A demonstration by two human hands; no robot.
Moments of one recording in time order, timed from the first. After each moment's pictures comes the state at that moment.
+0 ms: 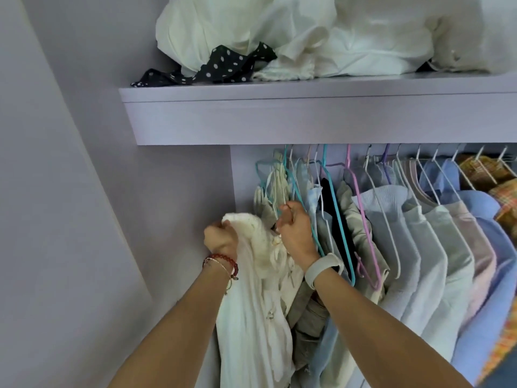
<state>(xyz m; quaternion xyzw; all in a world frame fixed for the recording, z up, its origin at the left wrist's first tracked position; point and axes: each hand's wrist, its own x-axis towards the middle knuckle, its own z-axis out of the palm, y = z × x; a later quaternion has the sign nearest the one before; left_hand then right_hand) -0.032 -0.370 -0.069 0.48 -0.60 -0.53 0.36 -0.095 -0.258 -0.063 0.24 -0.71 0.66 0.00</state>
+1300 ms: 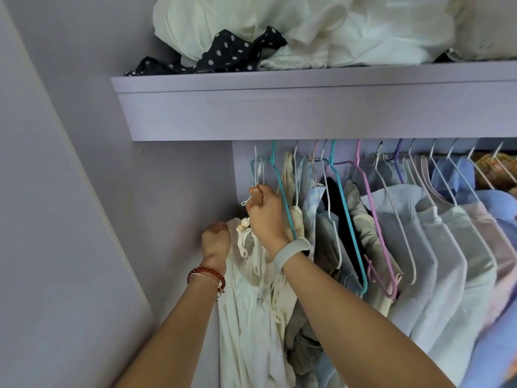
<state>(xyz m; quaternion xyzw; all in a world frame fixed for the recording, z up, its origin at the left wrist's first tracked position) -0.040 -0.397 -0.086 0.41 -0.62 -0.59 0.31 -0.083 -0.320 -0.032 0.27 -0.68 0.68 0.01</state>
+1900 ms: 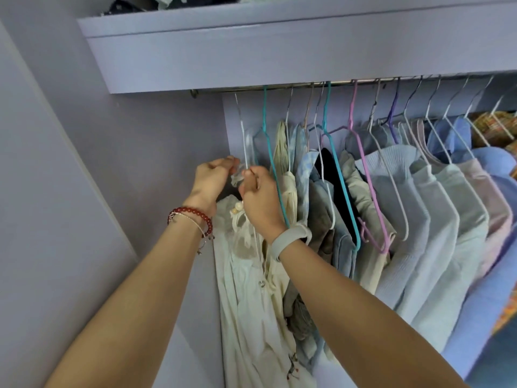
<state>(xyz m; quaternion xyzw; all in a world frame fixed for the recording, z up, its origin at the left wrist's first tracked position) -0.024 -0.365 -0.010 0.27 -0.68 -0.62 0.29 -0.062 -0.297 -0.057 0.30 -0.65 0.70 0.02</state>
